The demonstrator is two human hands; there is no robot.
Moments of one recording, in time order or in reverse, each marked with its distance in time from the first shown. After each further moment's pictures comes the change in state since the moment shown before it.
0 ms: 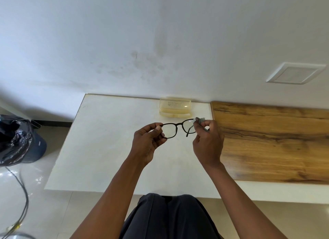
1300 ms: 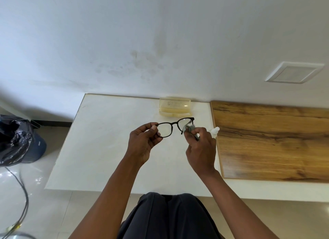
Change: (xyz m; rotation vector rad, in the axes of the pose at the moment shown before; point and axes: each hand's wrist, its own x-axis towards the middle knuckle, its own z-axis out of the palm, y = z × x) left_hand 0.000 0.003 -0.008 -0.015 0.027 0.011; right_hand -0.023 -0.008 -0.004 -0.066 -0.068 -0.169
